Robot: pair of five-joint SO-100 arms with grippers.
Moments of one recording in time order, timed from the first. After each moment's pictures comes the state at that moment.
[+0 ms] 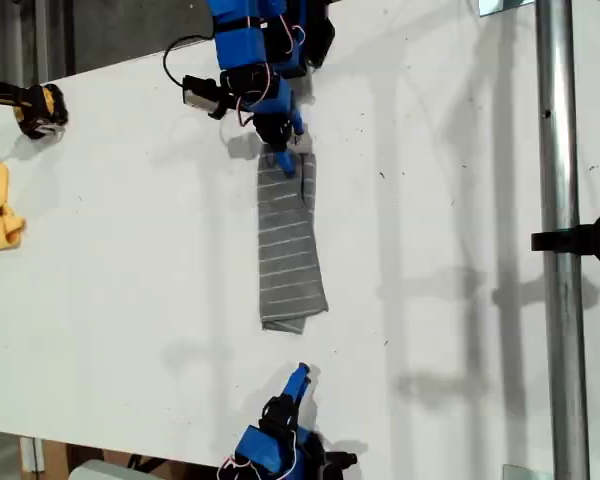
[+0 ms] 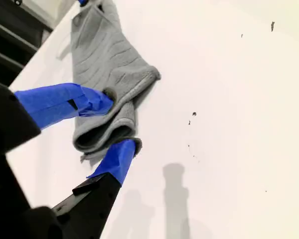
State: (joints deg) arm 0 7.6 198.8 168.2 77.9 -86.8; arm 1 2.1 132.5 153.4 60.7 99.9
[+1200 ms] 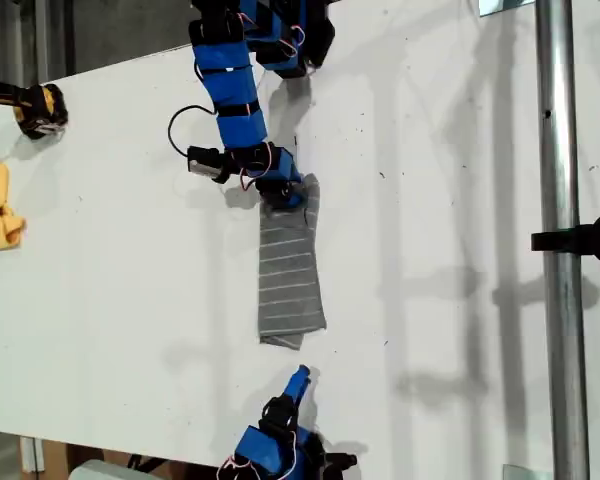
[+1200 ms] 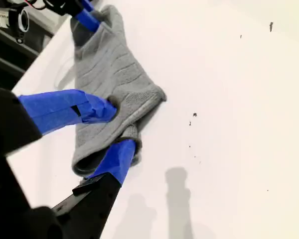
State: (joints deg) arm 0 7.1 198.8 167.9 77.9 -85.8; arm 1 3.4 86.7 119.4 50.8 94.6
